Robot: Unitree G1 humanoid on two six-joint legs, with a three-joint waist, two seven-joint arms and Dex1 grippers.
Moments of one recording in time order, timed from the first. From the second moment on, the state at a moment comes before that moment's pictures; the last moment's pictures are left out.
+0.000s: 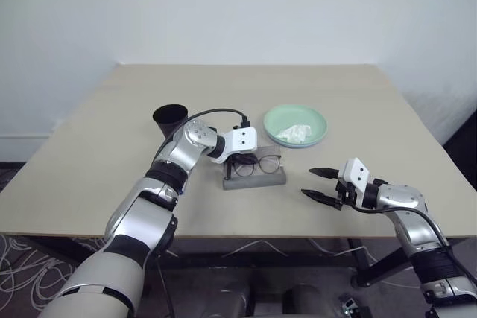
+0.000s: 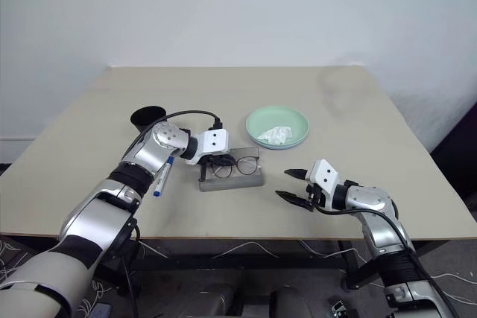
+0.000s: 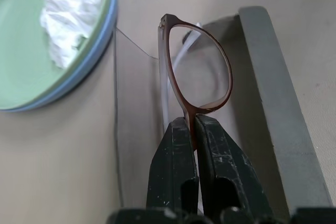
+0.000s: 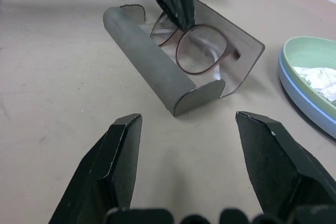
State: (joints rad) left arm -0.98 0.36 -0.41 0.93 0.19 -0.17 -1.15; right arm -0.24 -0.54 0.10 0.18 0.20 -0.04 1.02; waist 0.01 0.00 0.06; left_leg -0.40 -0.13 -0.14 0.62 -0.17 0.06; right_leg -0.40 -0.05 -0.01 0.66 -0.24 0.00
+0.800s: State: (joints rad) left arm -0.98 0.37 -0.39 0.92 0.22 -0.13 -1.19; right arm -0.24 -0.53 0.11 0.17 0.20 -0.04 1.01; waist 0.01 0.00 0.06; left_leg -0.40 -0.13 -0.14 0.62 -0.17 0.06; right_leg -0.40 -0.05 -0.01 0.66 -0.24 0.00
